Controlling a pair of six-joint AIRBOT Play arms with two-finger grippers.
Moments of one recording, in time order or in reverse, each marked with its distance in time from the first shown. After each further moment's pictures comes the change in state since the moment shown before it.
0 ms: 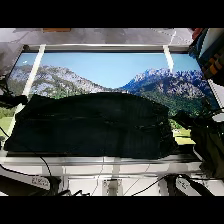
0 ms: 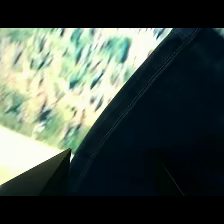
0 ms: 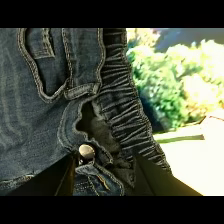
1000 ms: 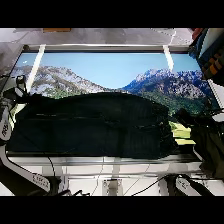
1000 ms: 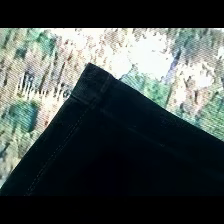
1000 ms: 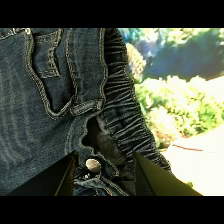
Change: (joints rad) left arm -0.105 -0.152 0.001 -0.029 0.174 0.053; right arm 0.000 0.000 0.000 0.029 -0.043 0.032
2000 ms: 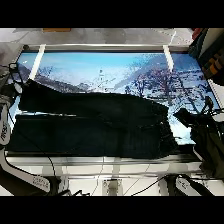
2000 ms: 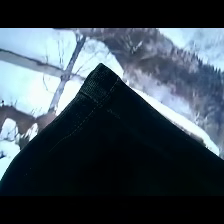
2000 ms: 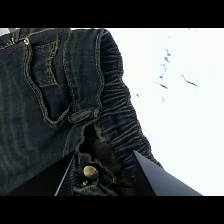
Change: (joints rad) left arm -0.044 0.085 -0.001 0.064 0.288 -0.143; right arm 0.000 0.000 0.000 0.002 -0.035 0.002
